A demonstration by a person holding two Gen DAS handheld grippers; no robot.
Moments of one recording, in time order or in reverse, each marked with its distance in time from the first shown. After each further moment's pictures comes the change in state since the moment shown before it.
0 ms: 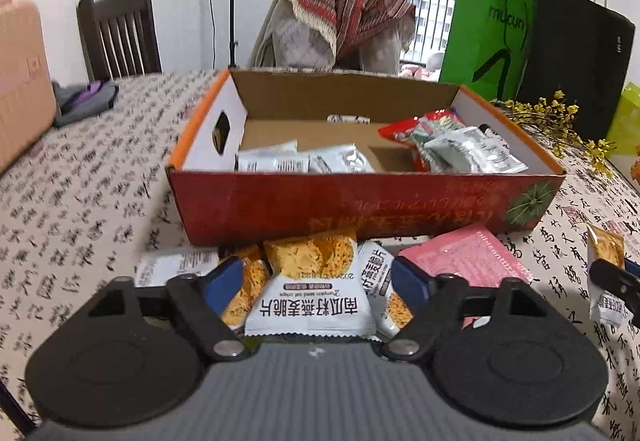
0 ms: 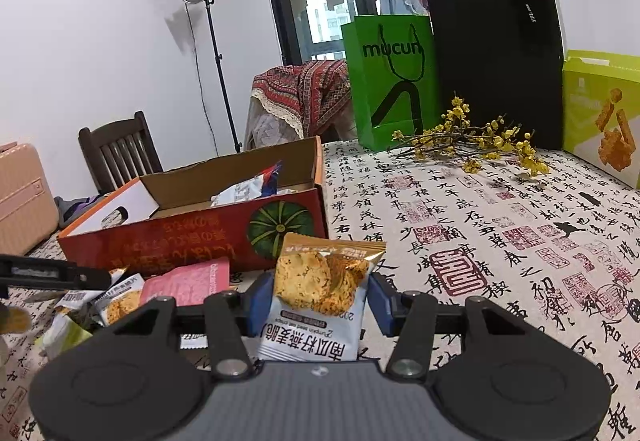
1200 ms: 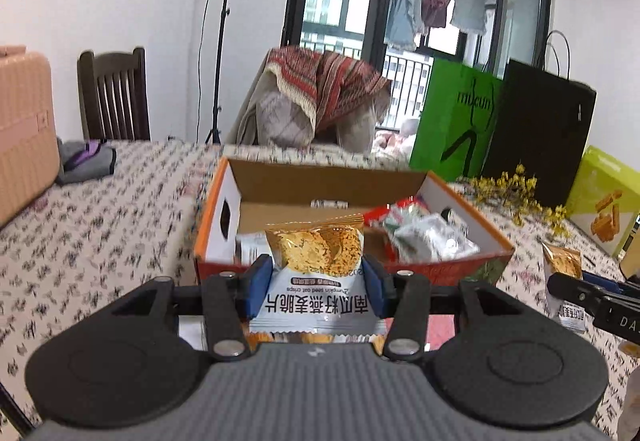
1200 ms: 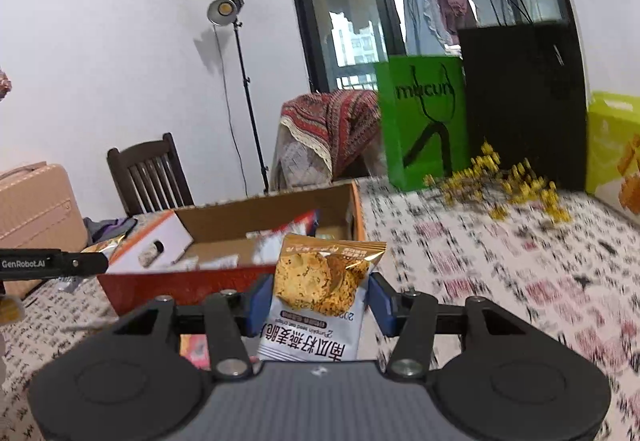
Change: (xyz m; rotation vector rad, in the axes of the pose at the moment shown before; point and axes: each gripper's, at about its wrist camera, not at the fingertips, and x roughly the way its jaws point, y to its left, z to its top) left arm -0.067 0.014 0.027 -0.007 -0.229 -0.085; right arm -0.019 0.024 0.039 -0.040 -0.076 0.070
